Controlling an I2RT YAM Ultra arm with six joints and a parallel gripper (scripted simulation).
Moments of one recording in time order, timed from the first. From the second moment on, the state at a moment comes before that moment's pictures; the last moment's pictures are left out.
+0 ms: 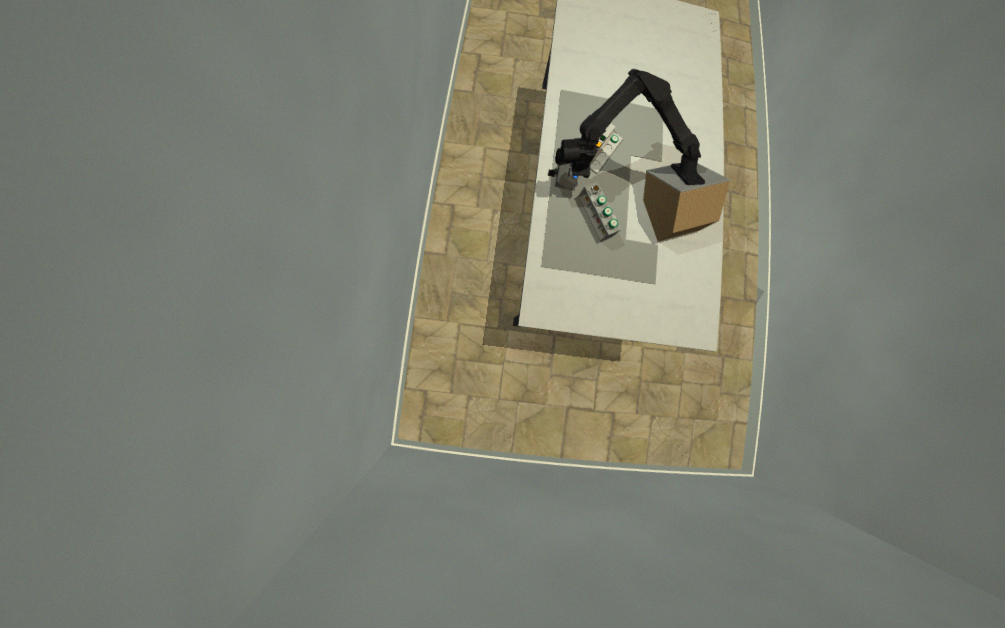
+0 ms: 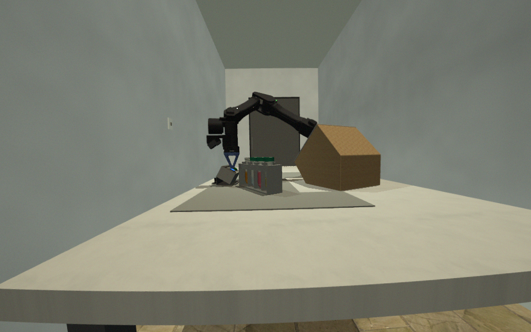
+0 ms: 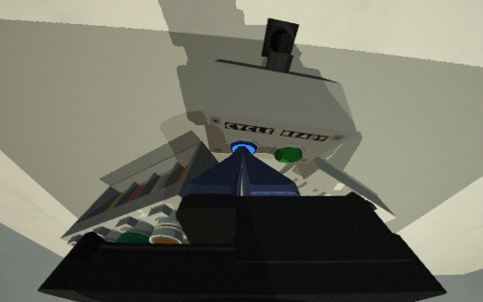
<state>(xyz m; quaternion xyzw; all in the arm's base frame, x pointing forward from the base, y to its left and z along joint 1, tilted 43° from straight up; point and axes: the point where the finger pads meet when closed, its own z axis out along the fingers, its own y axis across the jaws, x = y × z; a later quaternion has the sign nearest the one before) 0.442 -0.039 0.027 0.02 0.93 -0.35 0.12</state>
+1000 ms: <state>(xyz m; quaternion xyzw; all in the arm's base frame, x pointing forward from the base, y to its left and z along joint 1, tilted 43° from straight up) 0.442 -0.039 0.026 0.02 0.93 -0.35 0.12</state>
